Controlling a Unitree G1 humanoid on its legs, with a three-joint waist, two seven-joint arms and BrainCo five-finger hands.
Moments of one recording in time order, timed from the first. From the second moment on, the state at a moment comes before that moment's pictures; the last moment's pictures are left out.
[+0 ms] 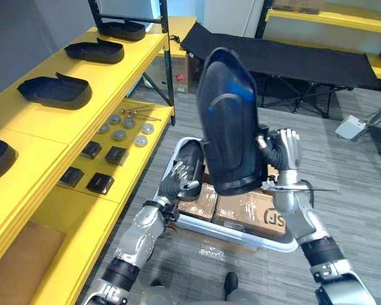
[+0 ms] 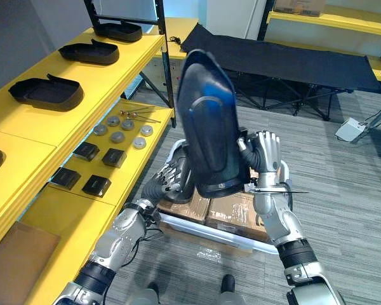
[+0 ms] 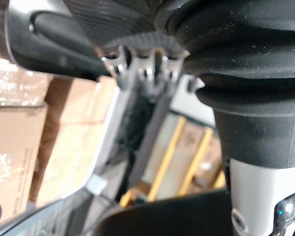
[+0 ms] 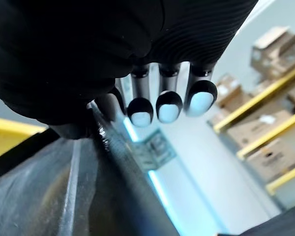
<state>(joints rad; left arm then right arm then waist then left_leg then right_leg) -0.22 0.19 -0.30 0.16 -0.59 0.10 -0.03 -0.35 -0.39 0.18 0.25 -0.69 -0.27 -0.61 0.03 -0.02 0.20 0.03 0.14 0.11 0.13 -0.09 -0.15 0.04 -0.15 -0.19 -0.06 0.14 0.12</state>
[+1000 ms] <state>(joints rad) -0.28 0.18 -0.37 0.06 -0.63 0.07 0.20 -0.37 -0.31 0.37 0.39 -0.68 -0.23 -0.62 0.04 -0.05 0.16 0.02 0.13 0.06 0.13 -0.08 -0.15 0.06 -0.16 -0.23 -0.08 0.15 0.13</state>
